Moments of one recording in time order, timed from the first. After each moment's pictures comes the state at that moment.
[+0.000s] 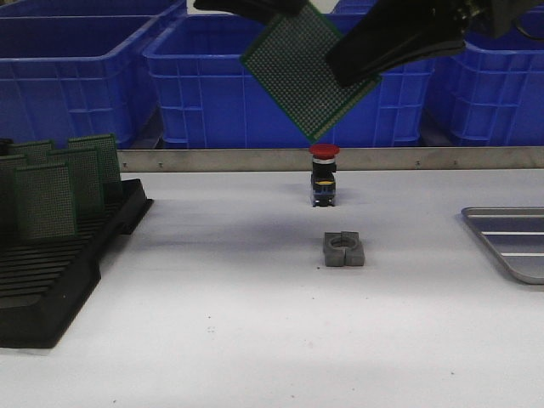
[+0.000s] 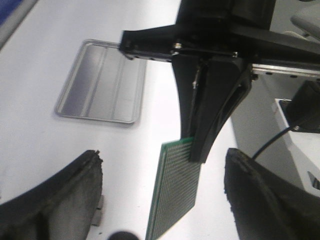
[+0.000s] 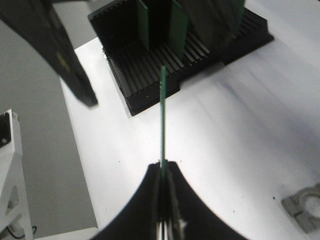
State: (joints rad) left arm -0.32 1.74 -1.45 -1.20 1.21 1.52; right arm 0.16 1.43 -0.97 1.17 0.96 -1.34
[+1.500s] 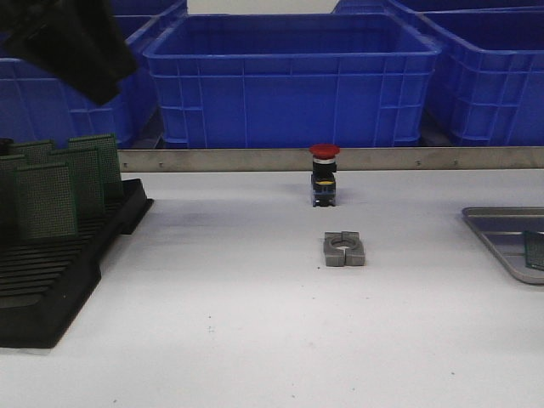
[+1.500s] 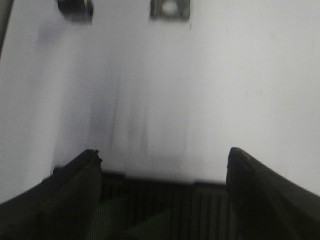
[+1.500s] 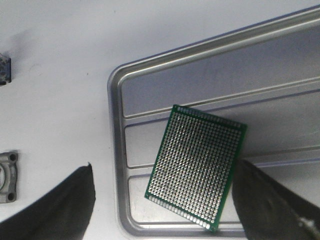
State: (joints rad) left arm -0.15 1.74 -1.54 -0.53 1.22 1.52; right arm -0.34 1.61 -0.82 1.08 0.50 -0.90
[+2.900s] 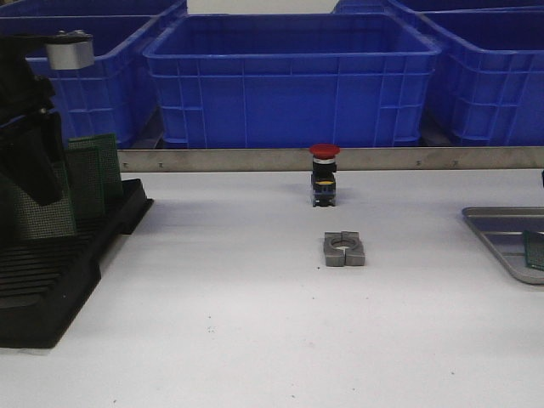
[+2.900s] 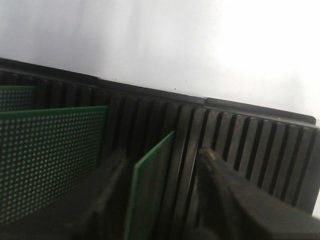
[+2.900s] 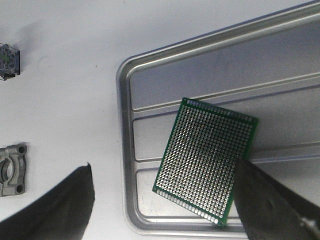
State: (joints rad) left arm -0.05 1.96 -1.54 -0.41 1.21 1.47; right arm -0.34 1.61 -0.82 1.08 0.53 -0.90
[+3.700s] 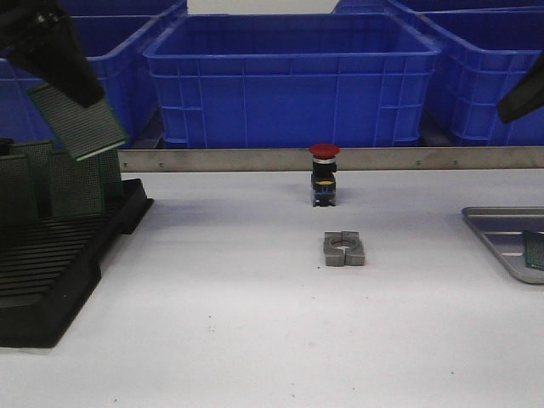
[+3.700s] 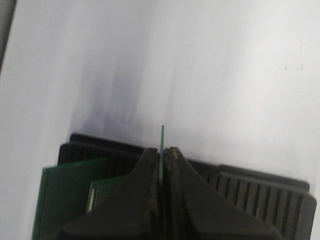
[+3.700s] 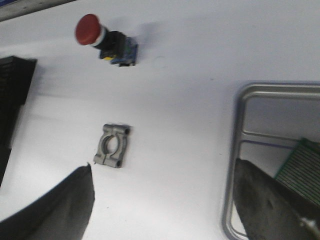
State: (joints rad) left arm -0.09 1.83 -1.63 -0.58 1.22 1.47; right arm -0.29 1.59 -0.99 1.08 0.84 -0.98
